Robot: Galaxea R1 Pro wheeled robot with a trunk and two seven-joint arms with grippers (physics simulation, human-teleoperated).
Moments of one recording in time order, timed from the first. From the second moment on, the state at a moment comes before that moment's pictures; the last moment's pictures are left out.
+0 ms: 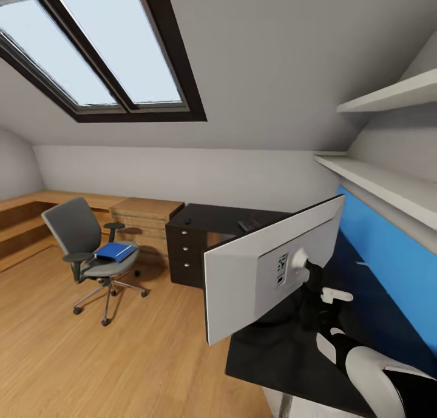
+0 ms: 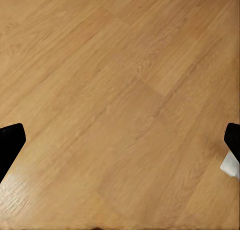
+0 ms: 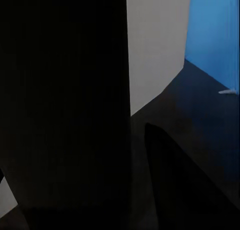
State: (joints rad) left arm 0.06 0.01 0.06 -0.77 0.33 -0.11 0.15; right arm -0.82 -0.12 -0.12 -0.02 -0.05 -0.66 -0.11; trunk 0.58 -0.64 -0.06
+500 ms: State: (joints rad) left arm 0.06 0.01 0.06 -0.77 0.33 -0.11 0.15; right arm -0.82 -0.12 -0.12 -0.02 -0.05 -0.66 -0.11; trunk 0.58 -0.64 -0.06
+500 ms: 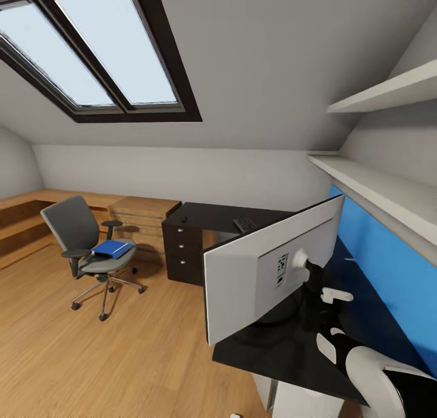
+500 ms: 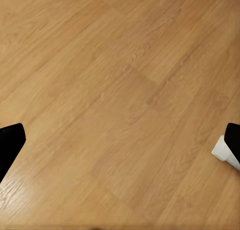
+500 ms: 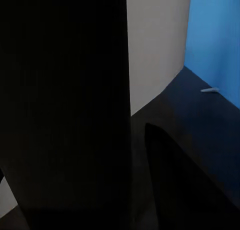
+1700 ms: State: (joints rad) left arm 0.06 0.01 0.06 -0.77 0.33 -0.11 0.15; right arm -0.82 -0.12 -0.12 -0.02 -0.05 -0.66 -0.11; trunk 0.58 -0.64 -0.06
